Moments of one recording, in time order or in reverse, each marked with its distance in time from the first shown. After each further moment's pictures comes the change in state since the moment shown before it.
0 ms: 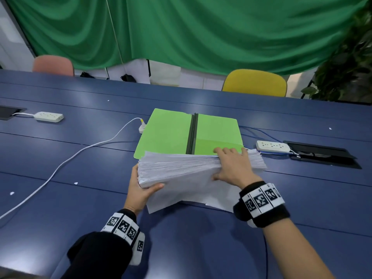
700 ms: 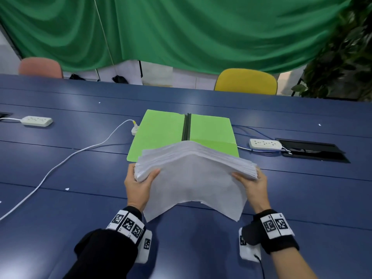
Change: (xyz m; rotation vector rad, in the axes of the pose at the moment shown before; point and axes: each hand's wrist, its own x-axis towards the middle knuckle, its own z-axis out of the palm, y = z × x) left_hand 0.012 0.001 0.028 0.051 0.271 0.040; right_hand -0.039 0.046 0.072 1.601 0.593 0.207
